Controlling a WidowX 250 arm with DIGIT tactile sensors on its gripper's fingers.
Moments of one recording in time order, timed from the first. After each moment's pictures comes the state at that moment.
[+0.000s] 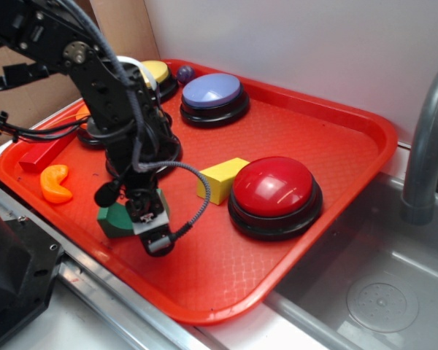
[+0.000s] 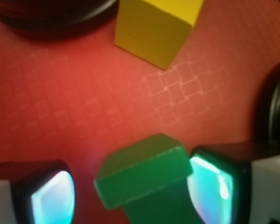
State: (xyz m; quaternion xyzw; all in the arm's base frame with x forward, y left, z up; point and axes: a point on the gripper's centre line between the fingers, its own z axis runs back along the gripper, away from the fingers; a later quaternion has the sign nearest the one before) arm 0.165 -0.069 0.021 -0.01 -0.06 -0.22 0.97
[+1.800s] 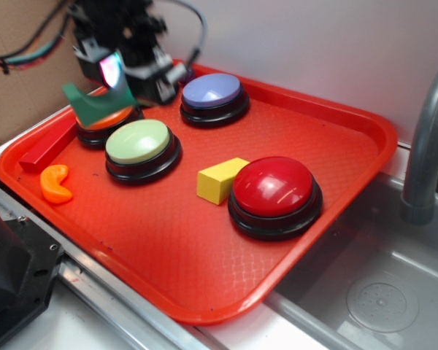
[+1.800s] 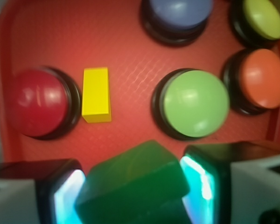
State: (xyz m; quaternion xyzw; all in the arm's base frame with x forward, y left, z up) arm 0.189 -0.043 0.155 -0.02 -0.04 0.07 1.00
